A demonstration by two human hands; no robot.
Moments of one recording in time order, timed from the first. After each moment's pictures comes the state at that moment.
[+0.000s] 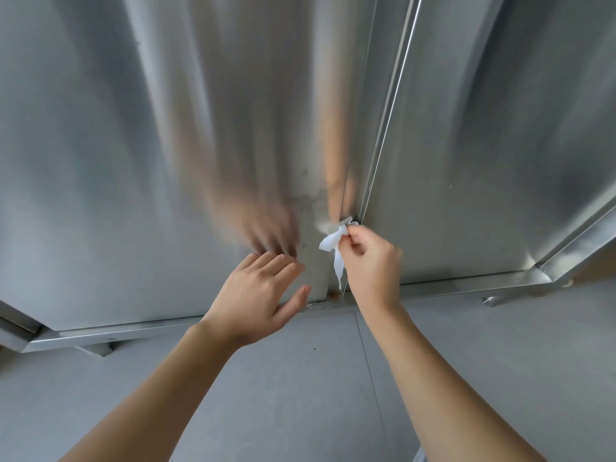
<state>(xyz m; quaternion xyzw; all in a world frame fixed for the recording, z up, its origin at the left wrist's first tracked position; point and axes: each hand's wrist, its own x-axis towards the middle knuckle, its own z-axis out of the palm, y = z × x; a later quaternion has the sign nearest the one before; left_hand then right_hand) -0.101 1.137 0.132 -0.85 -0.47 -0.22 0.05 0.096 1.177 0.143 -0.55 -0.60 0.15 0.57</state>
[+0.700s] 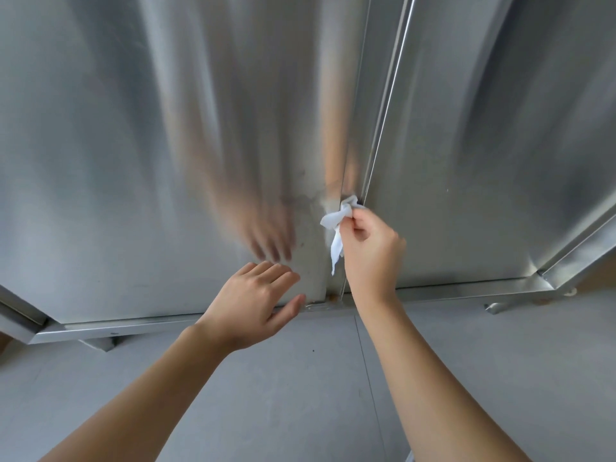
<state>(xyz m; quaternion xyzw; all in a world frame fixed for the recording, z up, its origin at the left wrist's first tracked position) -0.101 1.128 0.126 -0.86 -0.48 -0.19 0.04 0.092 1.181 0.165 -0.55 -0.57 0.15 0.59</state>
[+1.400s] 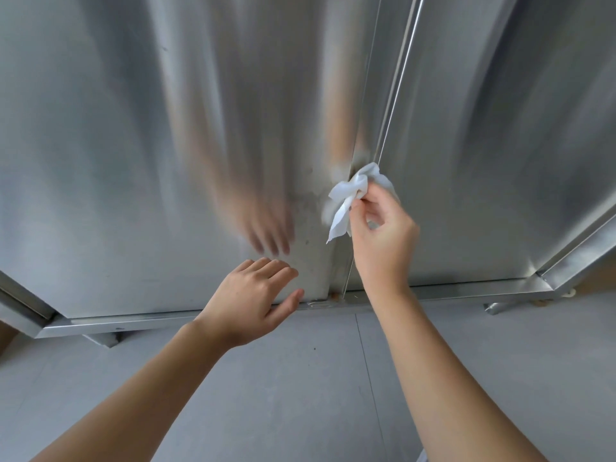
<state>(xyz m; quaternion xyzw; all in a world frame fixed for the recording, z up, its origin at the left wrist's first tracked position) -0.110 1.119 0.131 -0.84 -0.50 -0.19 0.03 0.095 1.174 0.192 -0.49 -0.58 0.12 0.64</state>
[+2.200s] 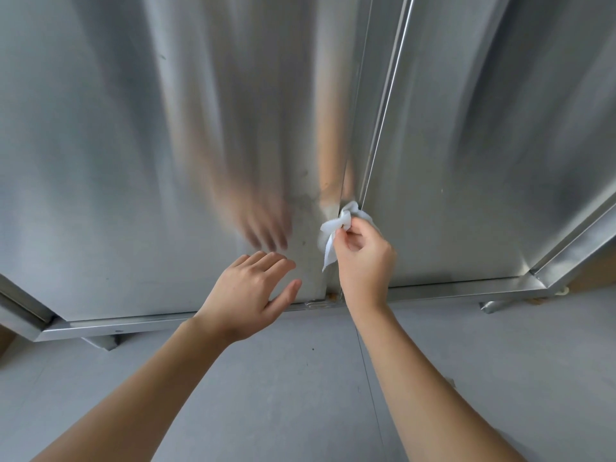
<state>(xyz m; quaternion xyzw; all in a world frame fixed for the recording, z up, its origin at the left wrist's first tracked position) -0.106 1.118 0.144 -0.83 -0.52 -0.21 0.01 0.084 1.165 0.156 -0.56 -0.54 0.16 0.61</state>
